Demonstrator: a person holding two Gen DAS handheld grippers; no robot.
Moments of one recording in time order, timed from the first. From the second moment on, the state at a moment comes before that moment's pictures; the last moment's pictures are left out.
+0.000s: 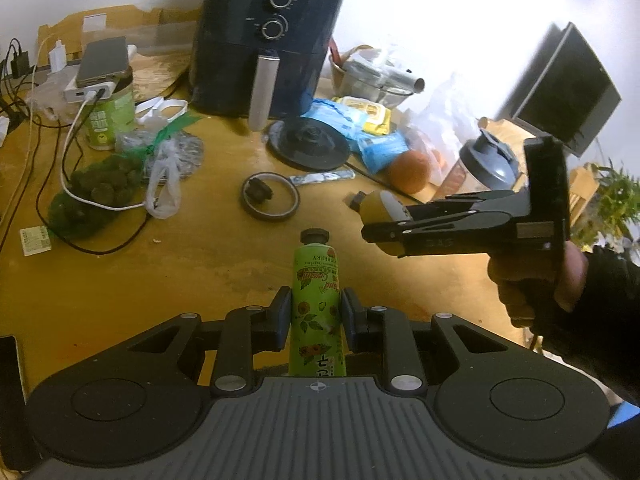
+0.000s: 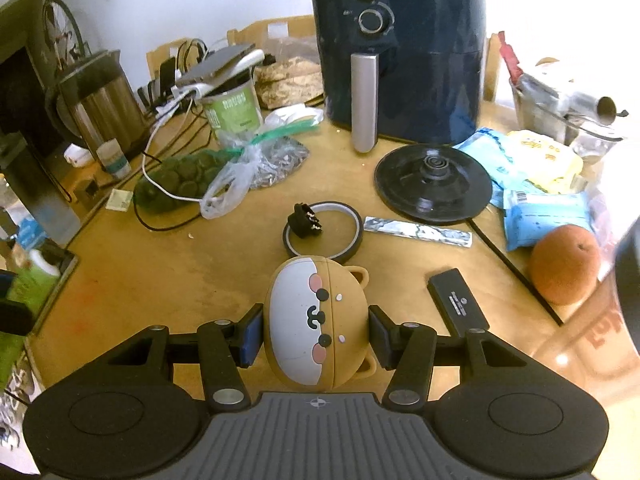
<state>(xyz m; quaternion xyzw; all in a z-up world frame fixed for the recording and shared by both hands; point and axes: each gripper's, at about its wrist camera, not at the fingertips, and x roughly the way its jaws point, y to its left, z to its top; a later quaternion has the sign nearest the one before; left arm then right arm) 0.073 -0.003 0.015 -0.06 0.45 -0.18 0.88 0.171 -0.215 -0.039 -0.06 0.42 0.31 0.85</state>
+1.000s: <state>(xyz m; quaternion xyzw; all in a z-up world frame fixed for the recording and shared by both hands) 0.046 -0.032 -0.014 -0.09 0.52 -0.20 0.83 0.079 -0.264 -0.010 0.01 0.41 0.30 0.86</state>
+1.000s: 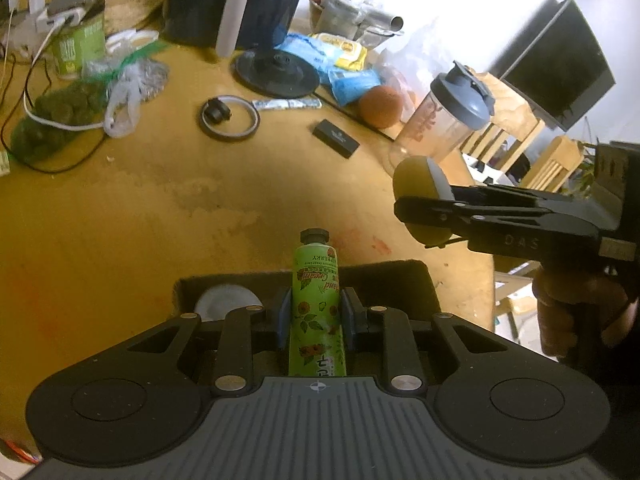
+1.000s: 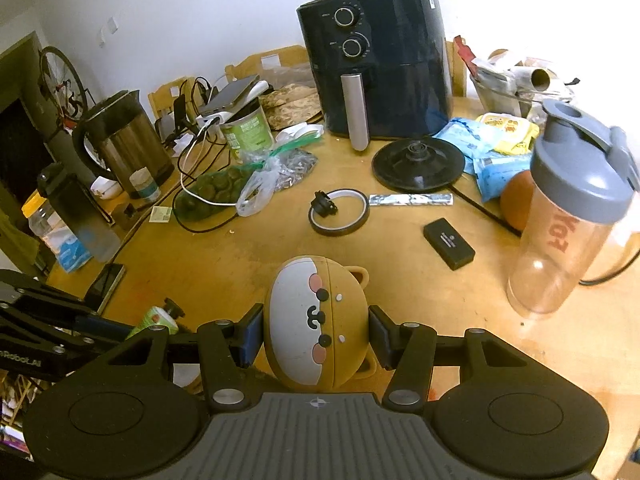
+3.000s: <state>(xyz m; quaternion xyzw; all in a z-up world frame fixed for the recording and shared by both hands) -0.002 -0.060 0.010 -0.06 0.46 -0.16 0.87 -0.009 -0.264 -0.004 -0.13 0.38 0.35 0.85</state>
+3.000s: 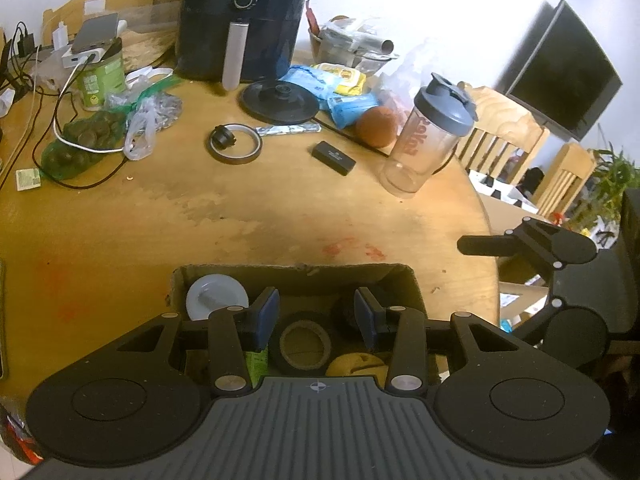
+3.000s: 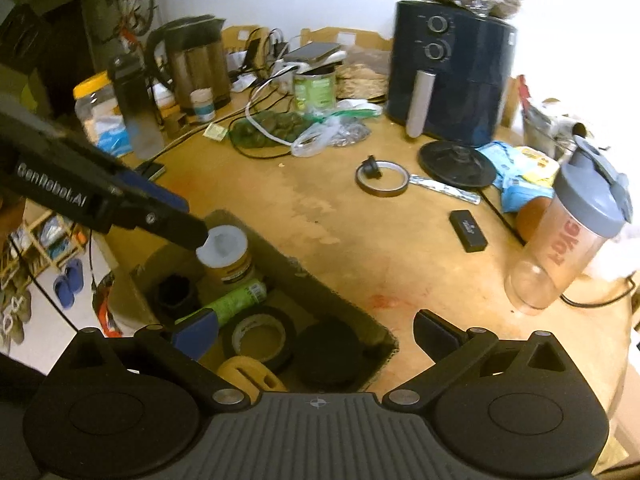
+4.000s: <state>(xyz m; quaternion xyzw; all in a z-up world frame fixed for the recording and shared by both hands) 0.034 -0.062 0.010 -0.04 0.47 -0.20 0.86 0.033 -0.263 -0.007 -0.11 0.40 0.25 0.88</state>
